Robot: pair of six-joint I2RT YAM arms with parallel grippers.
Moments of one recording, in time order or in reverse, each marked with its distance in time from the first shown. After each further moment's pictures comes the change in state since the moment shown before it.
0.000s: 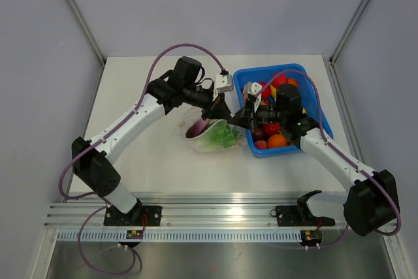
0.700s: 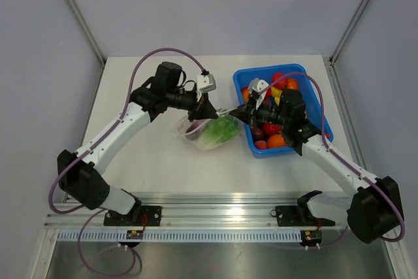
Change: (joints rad) left arm 0.098 -0.127 -0.170 0.087 -0.016 -0.035; right arm 0.014 -0.064 -0.075 0.171 0.237 0.112
